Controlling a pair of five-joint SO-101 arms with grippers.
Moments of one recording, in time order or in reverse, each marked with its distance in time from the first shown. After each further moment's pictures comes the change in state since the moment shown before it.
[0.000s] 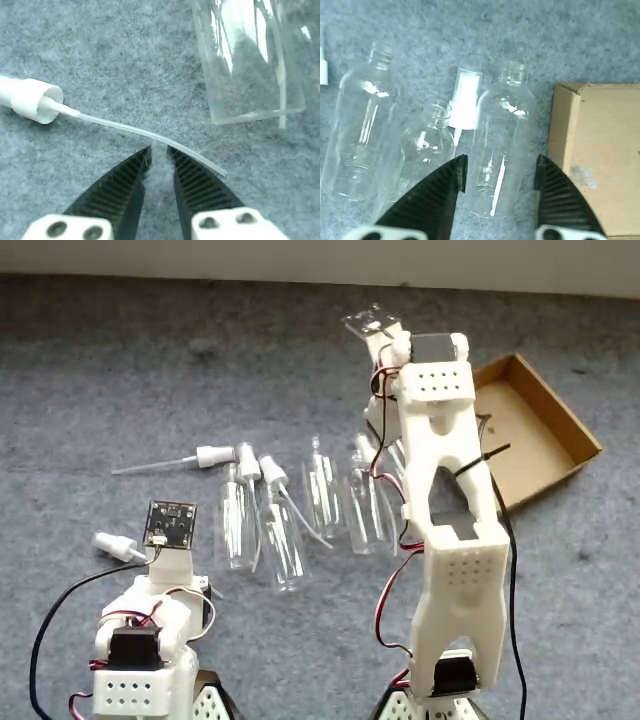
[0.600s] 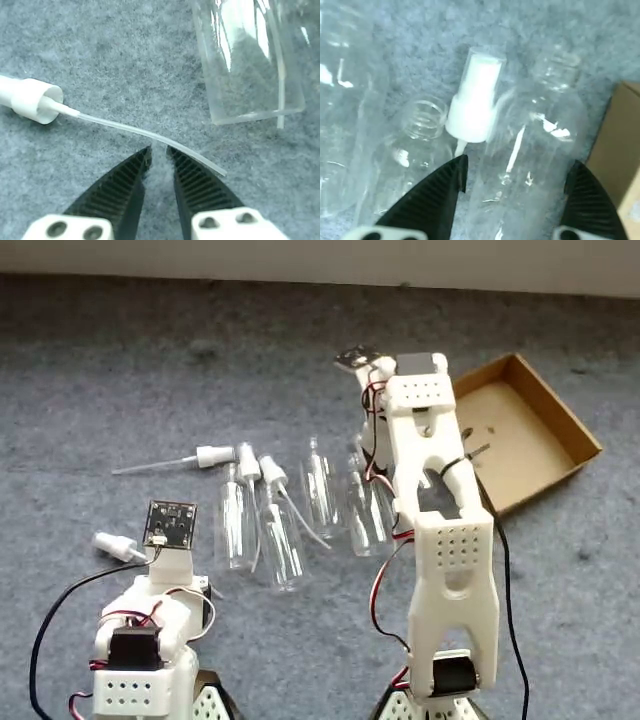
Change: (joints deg) left arm 0.0 0.0 0.0 0.0 0.0; right arm -0.4 11.7 0.0 -0.4 3.4
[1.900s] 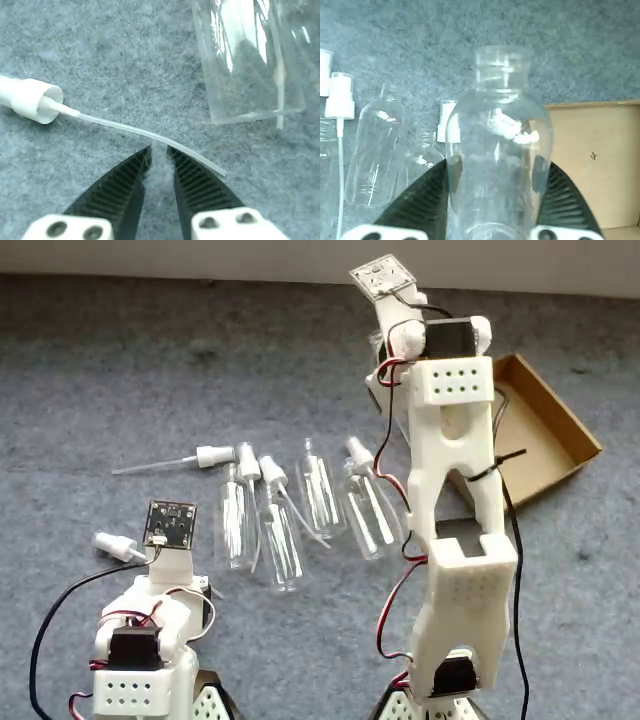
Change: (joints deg) left arm 0.0 0.0 0.0 0.0 0.0; right arm -0.1 -20.0 -10.1 4.4 -7.2
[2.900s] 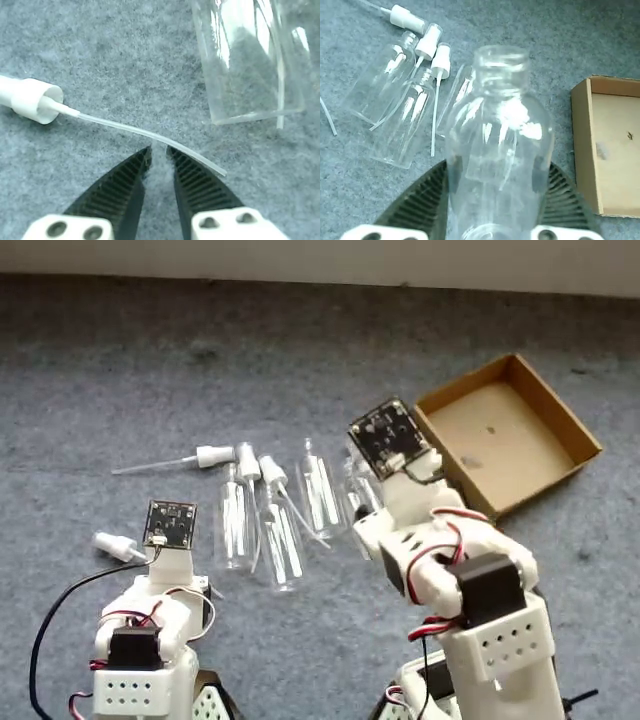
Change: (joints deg) left arm 0.0 0.0 0.0 0.0 0.0; right arm -12.8 -85.4 90.1 -22.6 -6.6
